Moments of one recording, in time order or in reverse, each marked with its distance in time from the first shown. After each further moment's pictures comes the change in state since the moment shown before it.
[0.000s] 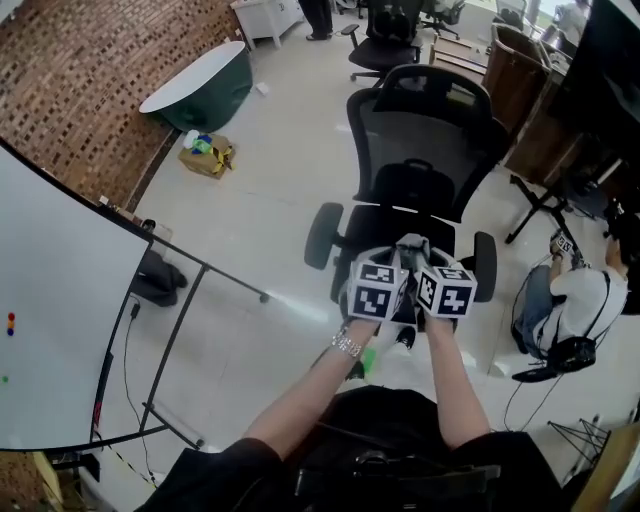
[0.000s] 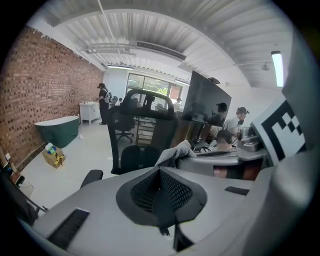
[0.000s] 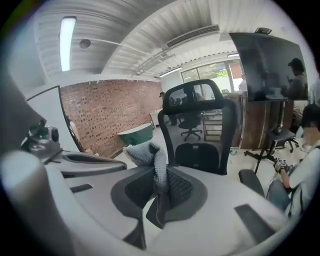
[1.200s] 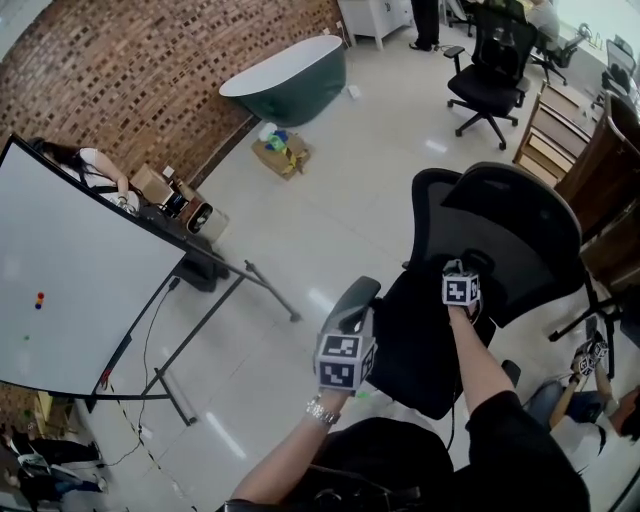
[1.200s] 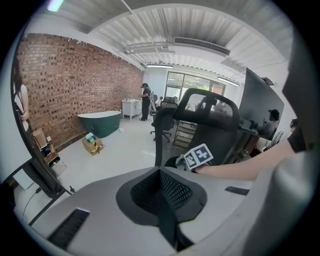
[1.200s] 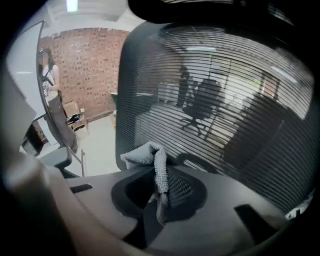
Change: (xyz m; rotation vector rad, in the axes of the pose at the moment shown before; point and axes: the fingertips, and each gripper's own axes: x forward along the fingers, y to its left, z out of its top) left arm 0.053 0.161 0.052 -0.176 0.019 0.438; right arm 0.395 -0.168 0.043 -0.404 0.240 -0.113
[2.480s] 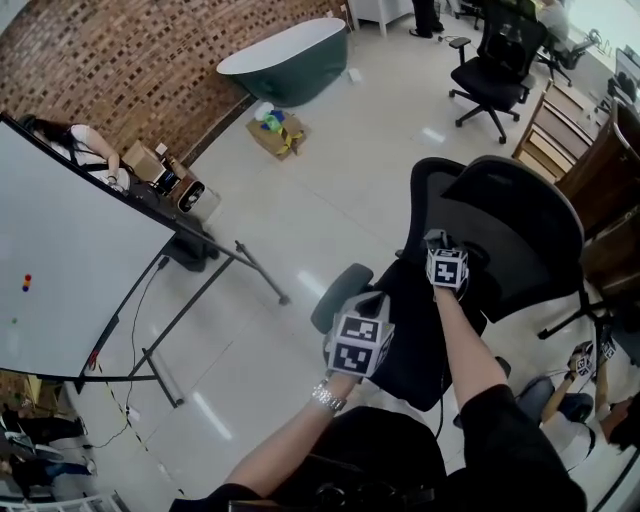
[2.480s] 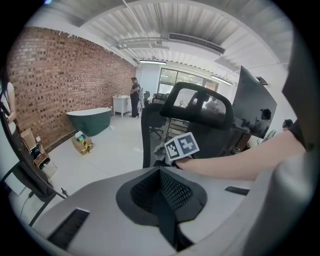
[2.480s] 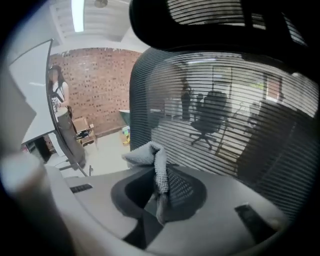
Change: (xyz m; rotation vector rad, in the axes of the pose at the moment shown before) left arm 0.029 -0.036 0.001 0.016 0.042 -0.091; right arm -0.017 0.042 0.081 0.029 -0.180 0.109
